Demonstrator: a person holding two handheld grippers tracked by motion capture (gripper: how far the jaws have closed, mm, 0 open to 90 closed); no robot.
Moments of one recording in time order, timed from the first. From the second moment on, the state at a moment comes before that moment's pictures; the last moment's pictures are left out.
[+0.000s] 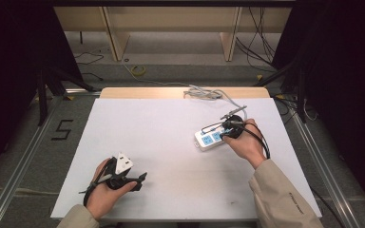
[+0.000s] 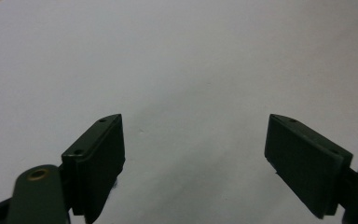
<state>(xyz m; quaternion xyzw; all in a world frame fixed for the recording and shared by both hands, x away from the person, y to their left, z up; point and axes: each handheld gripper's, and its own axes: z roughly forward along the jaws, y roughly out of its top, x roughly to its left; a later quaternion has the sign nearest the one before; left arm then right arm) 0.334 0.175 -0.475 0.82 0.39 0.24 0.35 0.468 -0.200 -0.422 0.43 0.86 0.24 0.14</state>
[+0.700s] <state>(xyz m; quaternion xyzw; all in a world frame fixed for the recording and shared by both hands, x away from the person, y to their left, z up) 0.334 0.175 -0.475 0.82 0.40 0.24 0.35 0.429 -0.203 -0.431 0.41 0.86 0.27 0.13</state>
